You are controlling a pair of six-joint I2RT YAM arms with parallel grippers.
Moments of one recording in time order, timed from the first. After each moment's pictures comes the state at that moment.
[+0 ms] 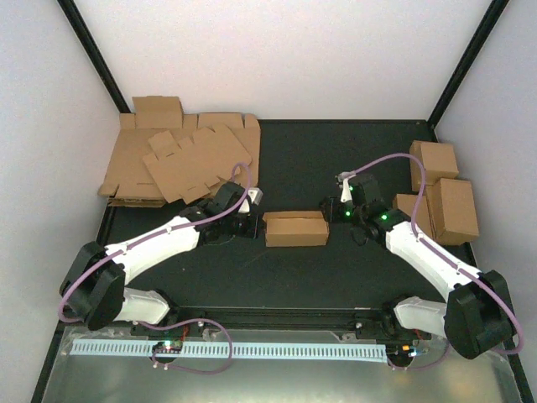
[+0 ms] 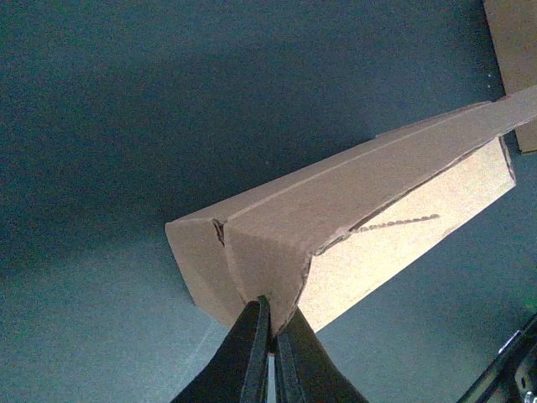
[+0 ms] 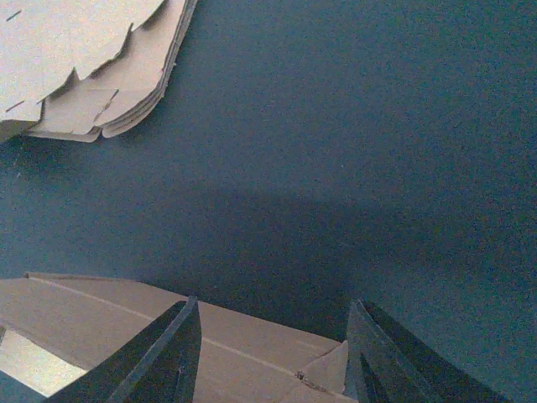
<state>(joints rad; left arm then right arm) -0.68 1.34 0.81 -0.32 0.24 -0.55 0.44 1.20 0.74 -0.29 -0.14 0.39</state>
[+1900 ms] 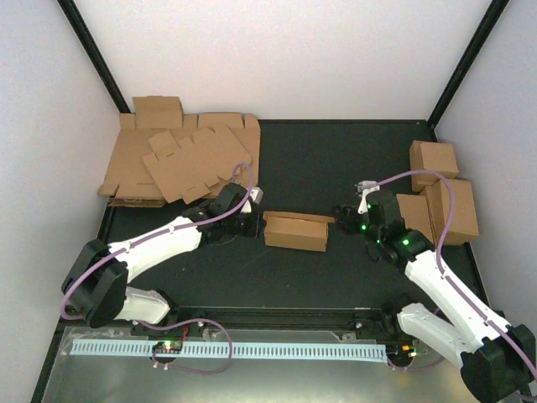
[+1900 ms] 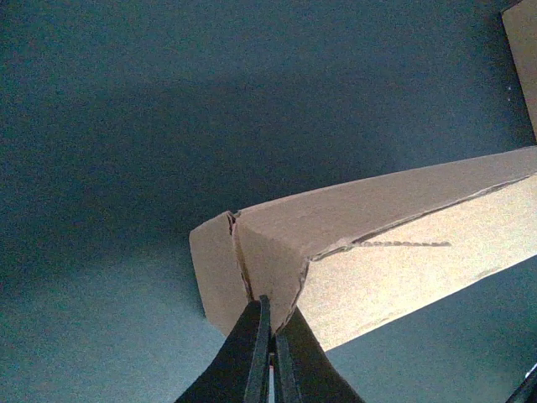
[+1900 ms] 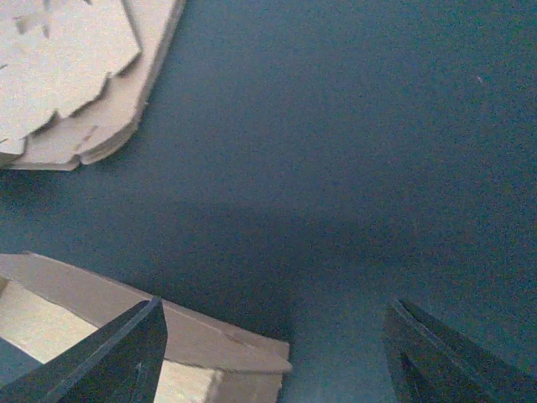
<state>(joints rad) -0.70 1.36 0.80 -0.28 0.18 -0.55 0.44 0.90 0.65 -0.40 -0.02 0.38</state>
